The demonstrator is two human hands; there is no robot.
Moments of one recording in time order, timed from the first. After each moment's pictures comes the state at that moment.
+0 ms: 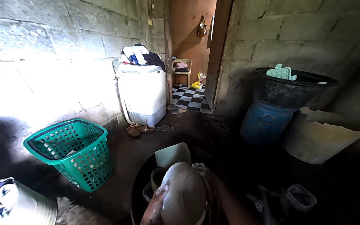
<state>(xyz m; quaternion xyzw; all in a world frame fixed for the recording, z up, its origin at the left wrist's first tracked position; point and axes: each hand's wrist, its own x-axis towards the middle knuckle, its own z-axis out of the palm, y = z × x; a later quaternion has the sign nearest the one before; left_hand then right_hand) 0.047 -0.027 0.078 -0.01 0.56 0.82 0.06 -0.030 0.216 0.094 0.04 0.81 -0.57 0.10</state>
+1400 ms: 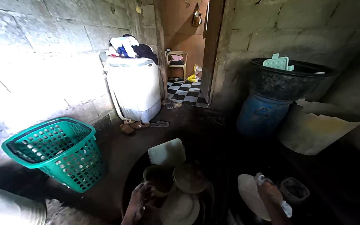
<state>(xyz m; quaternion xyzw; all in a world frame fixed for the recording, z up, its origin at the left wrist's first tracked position) -0.008 -0.044 0.046 -0.22 0.62 0.75 0.08 0.035 0.436 0.024 0.42 0.90 -0.14 0.00</state>
